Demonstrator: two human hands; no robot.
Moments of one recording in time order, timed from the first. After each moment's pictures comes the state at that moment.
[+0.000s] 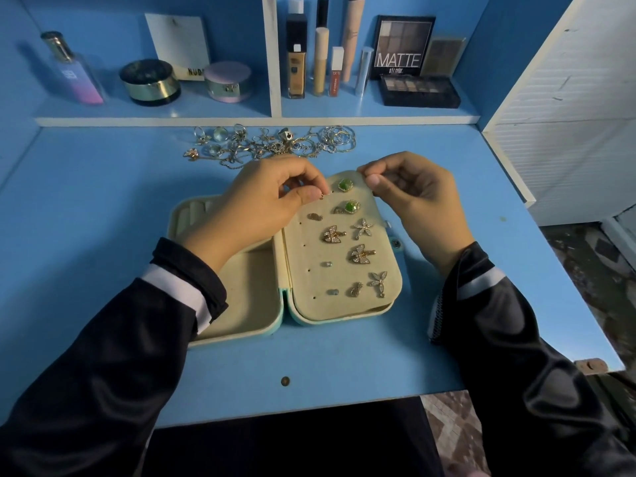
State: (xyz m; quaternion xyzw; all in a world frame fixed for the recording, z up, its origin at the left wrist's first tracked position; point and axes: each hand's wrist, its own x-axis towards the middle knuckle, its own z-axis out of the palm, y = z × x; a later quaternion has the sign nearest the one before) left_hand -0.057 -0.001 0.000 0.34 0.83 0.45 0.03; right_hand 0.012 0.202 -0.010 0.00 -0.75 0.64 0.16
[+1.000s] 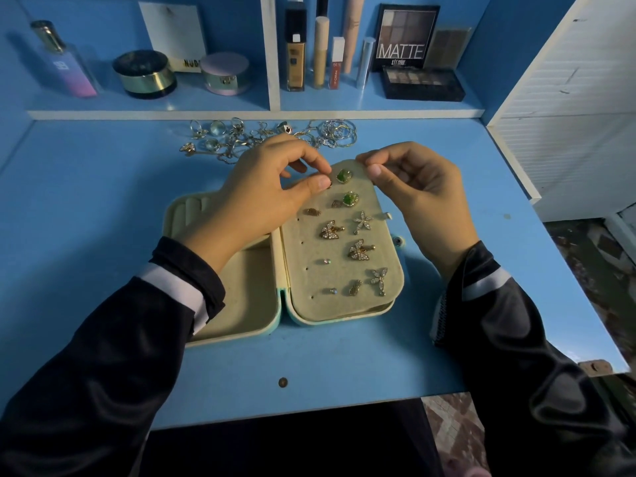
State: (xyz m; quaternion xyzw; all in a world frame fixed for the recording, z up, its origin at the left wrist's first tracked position) left_hand -0.058 0.004 0.002 0.33 0.84 0.43 -0.03; right_hand 0.012 0.199 -0.006 0.02 -0.72 0.67 0.17
